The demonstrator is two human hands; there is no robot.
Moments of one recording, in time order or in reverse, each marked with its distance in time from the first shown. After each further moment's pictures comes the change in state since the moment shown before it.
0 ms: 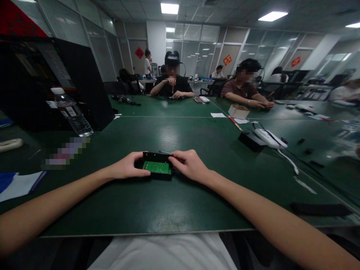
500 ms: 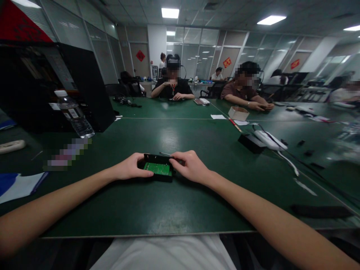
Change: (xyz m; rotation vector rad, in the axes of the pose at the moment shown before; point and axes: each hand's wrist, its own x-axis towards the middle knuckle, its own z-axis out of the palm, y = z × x) left_hand 0.005 0.001 0.004 -0.106 -0.043 -0.049; right_hand 0.004 -0.008 -0.004 0.007 -0.039 -0.008
